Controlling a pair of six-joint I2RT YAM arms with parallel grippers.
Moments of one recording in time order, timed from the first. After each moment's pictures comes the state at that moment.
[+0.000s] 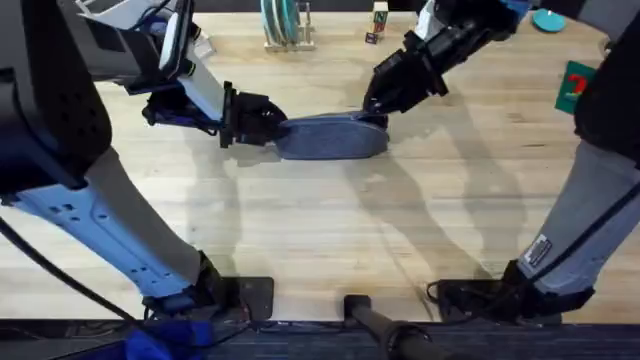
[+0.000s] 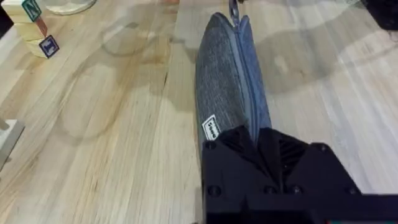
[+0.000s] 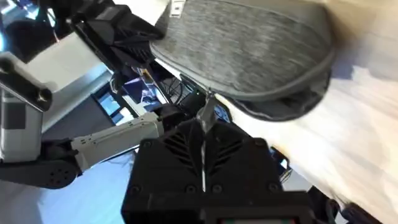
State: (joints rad) left arm 0.23 1.99 1.16 -1.19 1.22 2.06; right arm 0.16 2.15 1.79 -1.53 -0.96 0.11
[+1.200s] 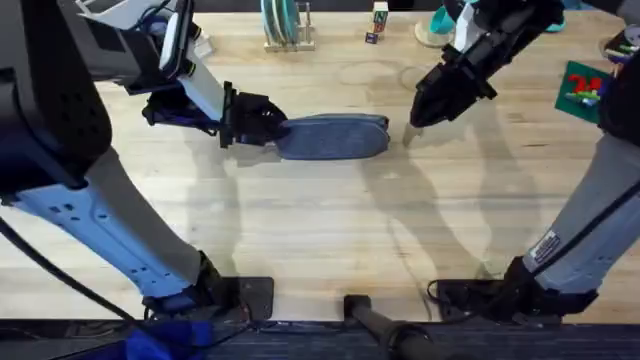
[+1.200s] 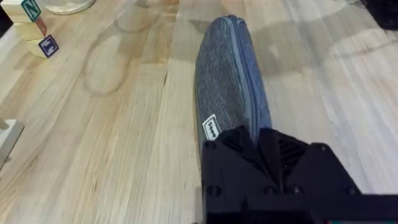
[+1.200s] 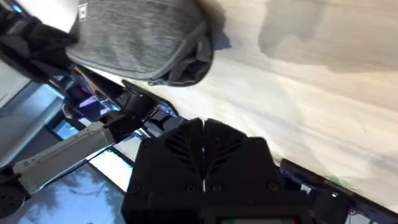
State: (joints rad) left arm 0.23 1.99 1.16 -1.19 1.22 2.06; right arm 0.01 2.15 1.79 -1.66 -0.67 0.00
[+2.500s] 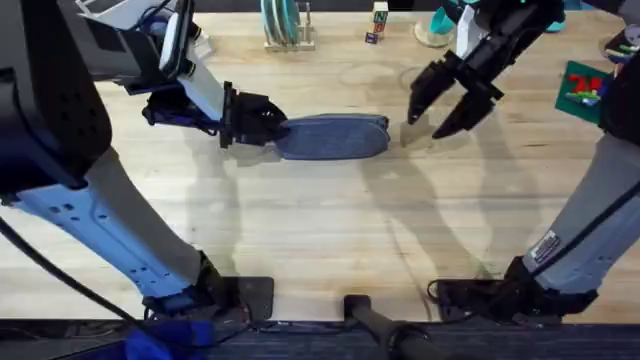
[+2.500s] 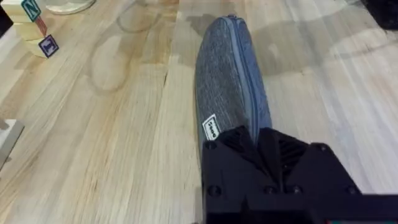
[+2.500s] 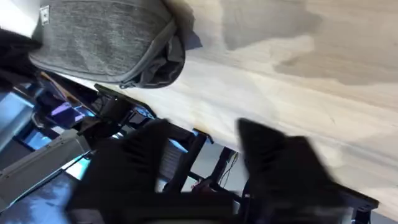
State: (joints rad) left arm 0.23 1.99 1.16 -1.19 1.22 2.06; right arm 0.01 2.15 1.79 -1.66 -0.56 0.00
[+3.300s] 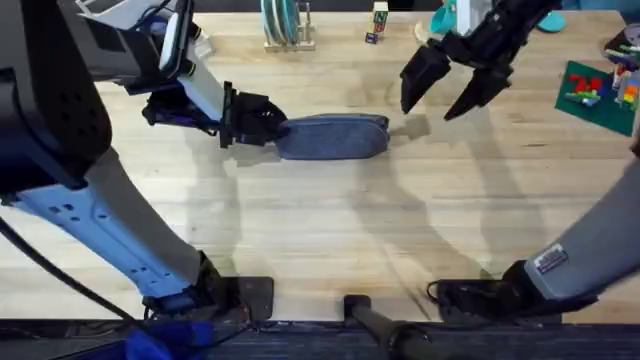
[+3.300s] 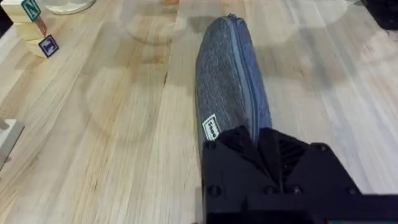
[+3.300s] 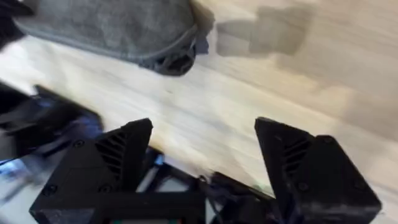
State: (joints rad) left arm 0.23 1.99 1.16 -1.19 1.22 2.06; right arm 0.10 1.96 1.79 -1.56 -0.40 -0.10
